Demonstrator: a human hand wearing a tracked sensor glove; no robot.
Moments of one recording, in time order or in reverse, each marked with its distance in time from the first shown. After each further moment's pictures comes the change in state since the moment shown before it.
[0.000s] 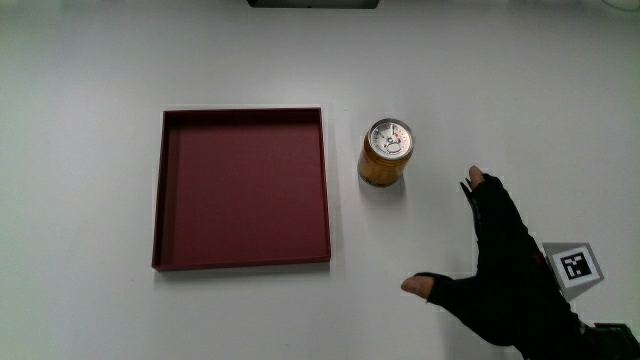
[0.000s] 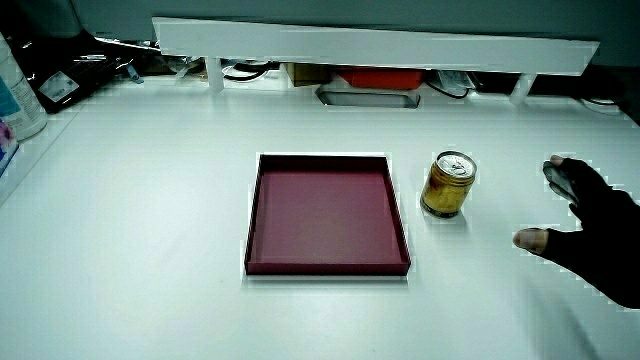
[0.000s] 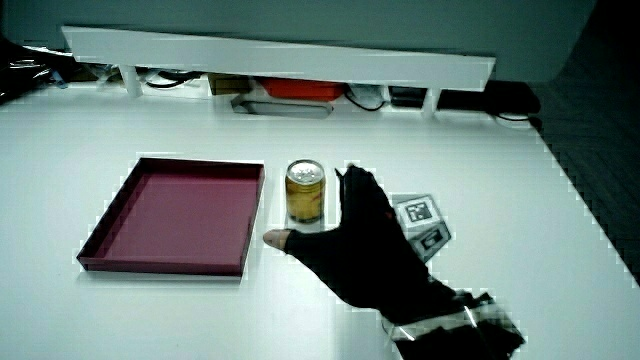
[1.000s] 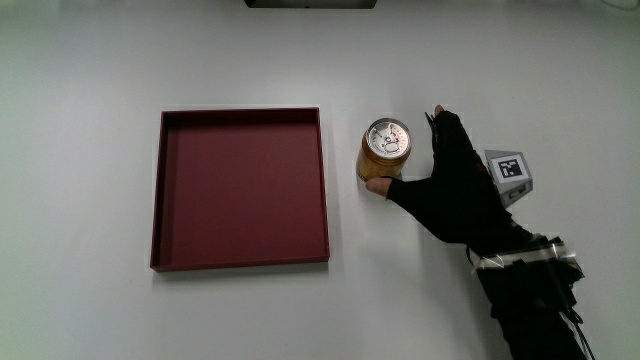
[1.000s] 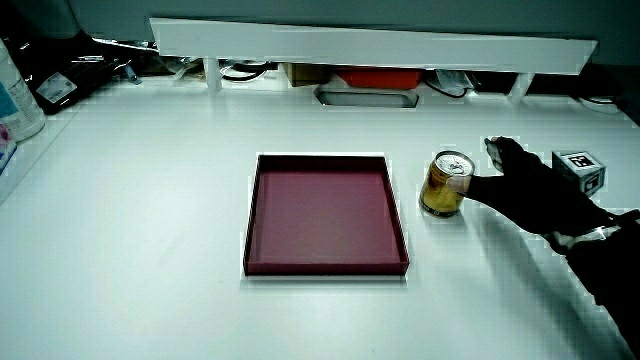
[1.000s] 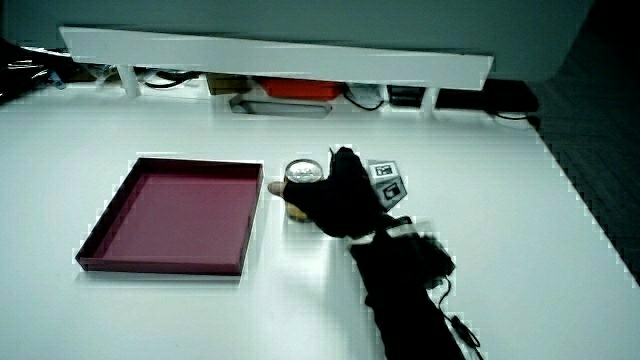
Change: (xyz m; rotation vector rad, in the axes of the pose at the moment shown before) arm 0.018 0.107 -0.027 0.012 0.244 -0.173
